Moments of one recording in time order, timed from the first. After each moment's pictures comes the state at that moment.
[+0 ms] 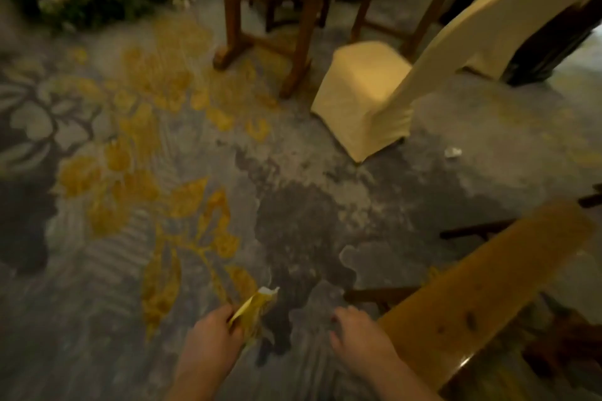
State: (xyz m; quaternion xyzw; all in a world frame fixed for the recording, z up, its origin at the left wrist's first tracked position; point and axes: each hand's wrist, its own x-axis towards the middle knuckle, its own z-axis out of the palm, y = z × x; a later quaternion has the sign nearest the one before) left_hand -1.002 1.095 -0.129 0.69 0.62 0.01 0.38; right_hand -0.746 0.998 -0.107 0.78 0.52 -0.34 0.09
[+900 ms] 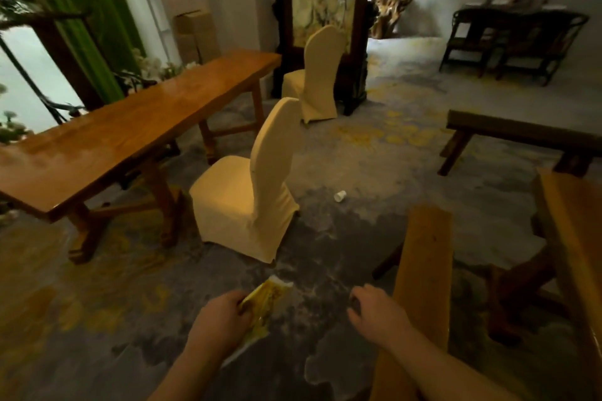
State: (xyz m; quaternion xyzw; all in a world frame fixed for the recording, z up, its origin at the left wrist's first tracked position) left_hand -0.610 1.295 0.123 0.92 0.30 -0.03 0.25; right_hand -0.429 1.046 0.070 0.92 0.31 -0.19 -0.13
